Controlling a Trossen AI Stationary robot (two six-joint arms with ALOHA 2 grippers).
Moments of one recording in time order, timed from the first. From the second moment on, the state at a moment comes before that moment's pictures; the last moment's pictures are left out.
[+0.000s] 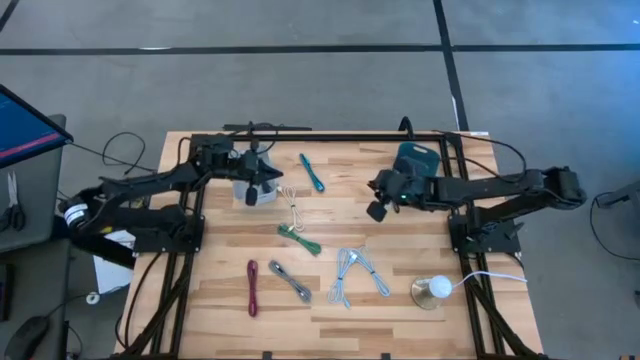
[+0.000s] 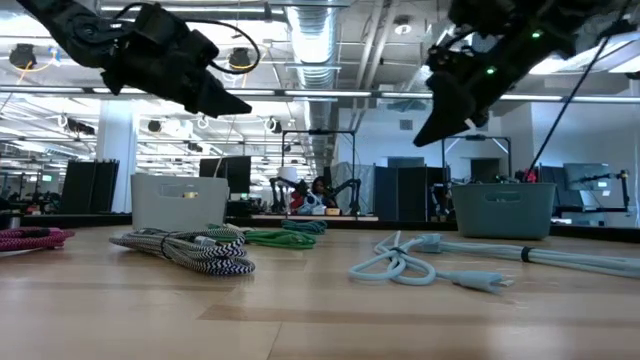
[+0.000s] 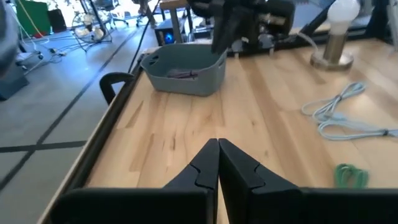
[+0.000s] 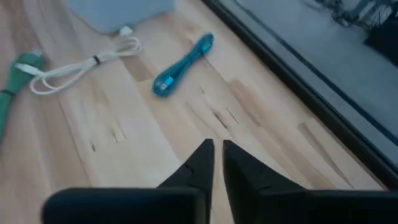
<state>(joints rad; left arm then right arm) 0.60 0.92 0.49 0.26 0.53 0.40 -0.08 1.18 0.63 -0.11 0.47 0.17</state>
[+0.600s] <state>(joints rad) 0.50 1.03 0.49 0.46 0.29 0.65 0.07 0.59 0.32 0.06 0.39 0.07</state>
